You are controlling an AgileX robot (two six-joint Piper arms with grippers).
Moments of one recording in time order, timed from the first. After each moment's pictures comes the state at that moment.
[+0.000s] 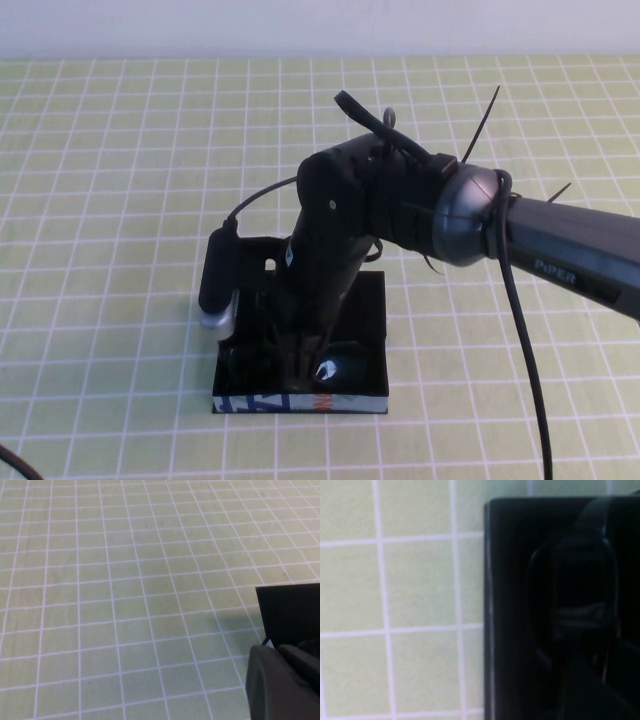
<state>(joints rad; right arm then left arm) 0.82 2.07 -1.71 0.22 1.03 -0.82 -0.25 0.36 -0.58 0.00 0.76 -0.09</state>
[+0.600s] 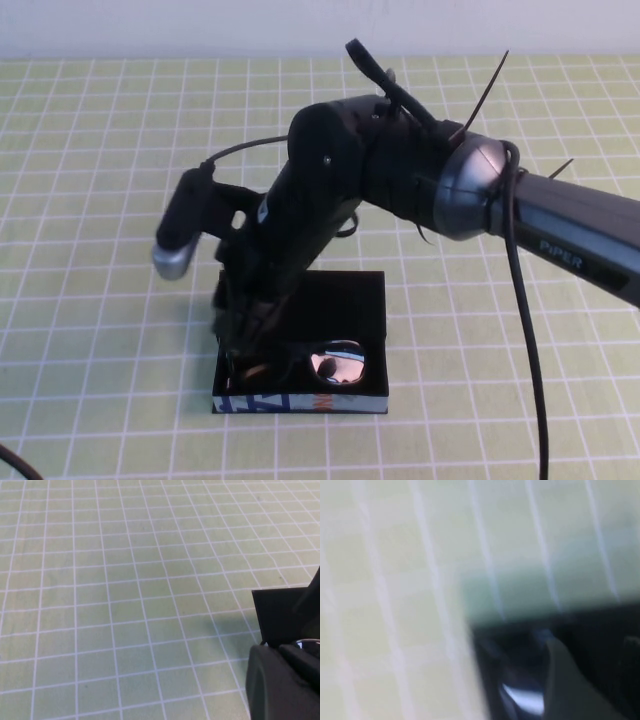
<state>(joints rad) 0.82 2.07 -1.84 0.34 1.01 -0.72 -0.25 0.36 -0.58 -0.01 0.75 -0.09</state>
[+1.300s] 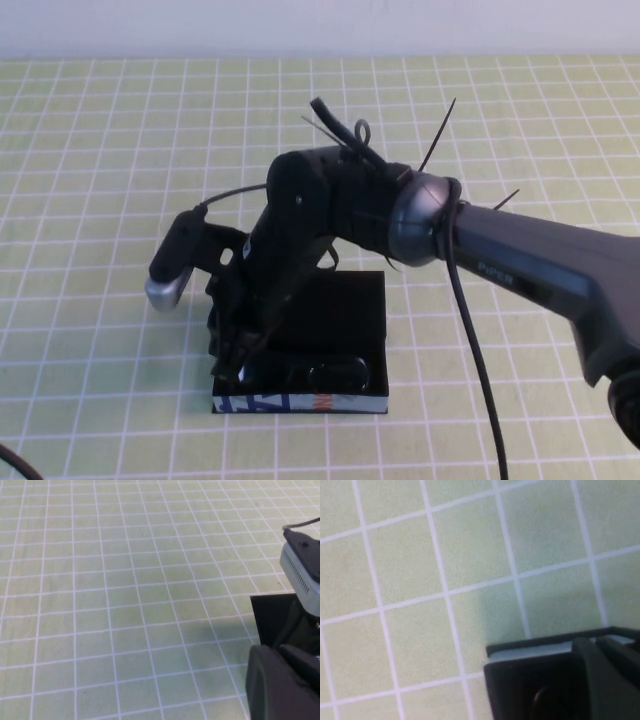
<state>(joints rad) 0.83 2.19 -1.86 0.41 0.98 -0.72 -0.25 0.36 -0.58 -0.01 0.73 -0.08</state>
